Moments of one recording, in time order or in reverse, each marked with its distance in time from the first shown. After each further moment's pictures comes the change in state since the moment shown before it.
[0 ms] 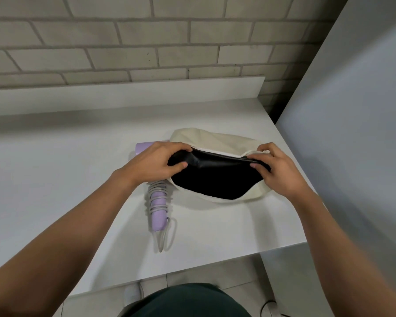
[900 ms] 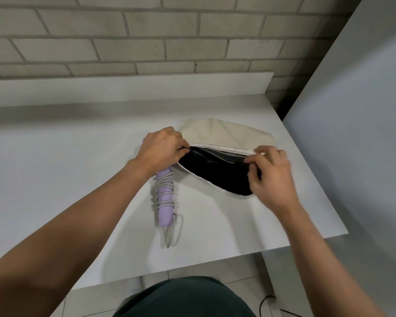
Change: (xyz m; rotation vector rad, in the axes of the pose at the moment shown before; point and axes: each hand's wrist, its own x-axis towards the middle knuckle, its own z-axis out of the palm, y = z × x) left_hand 0.017 -0.011 0.004 0.361 0.160 -0.086; right_hand -0.013 -0.072 0.017 -0.091 0.165 0.102
